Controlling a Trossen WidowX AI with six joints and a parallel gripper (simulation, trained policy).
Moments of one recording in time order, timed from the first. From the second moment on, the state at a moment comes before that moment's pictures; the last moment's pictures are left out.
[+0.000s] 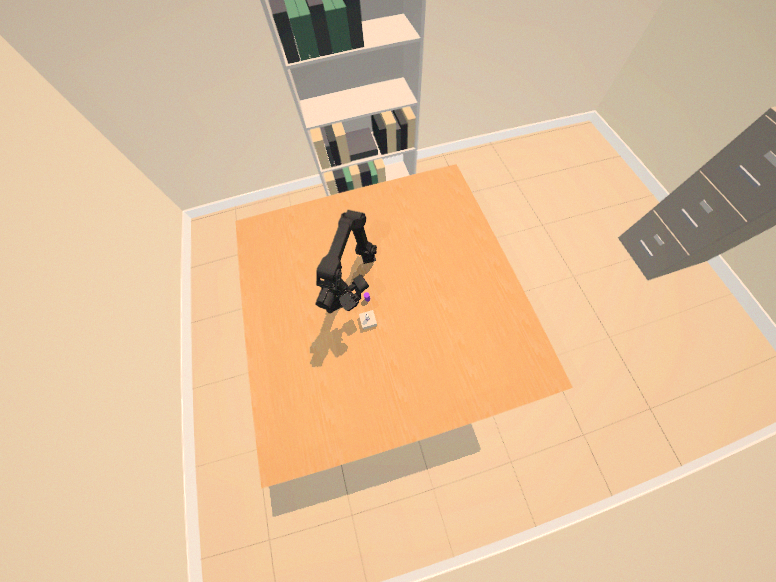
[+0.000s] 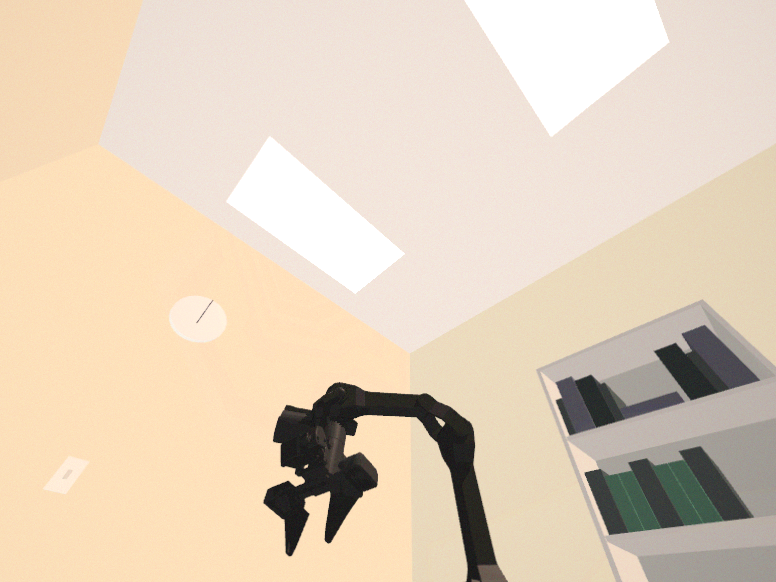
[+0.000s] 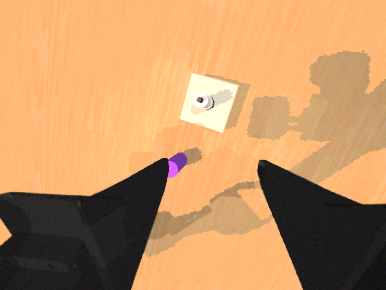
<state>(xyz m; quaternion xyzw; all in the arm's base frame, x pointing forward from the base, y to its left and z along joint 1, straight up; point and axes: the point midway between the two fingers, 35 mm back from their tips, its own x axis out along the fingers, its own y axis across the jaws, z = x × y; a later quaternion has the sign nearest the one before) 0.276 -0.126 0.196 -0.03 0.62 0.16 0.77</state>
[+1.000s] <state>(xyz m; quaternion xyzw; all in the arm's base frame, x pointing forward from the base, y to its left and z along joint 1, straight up) 0.262 -0.107 0.156 -0.09 0.70 0.18 0.69</state>
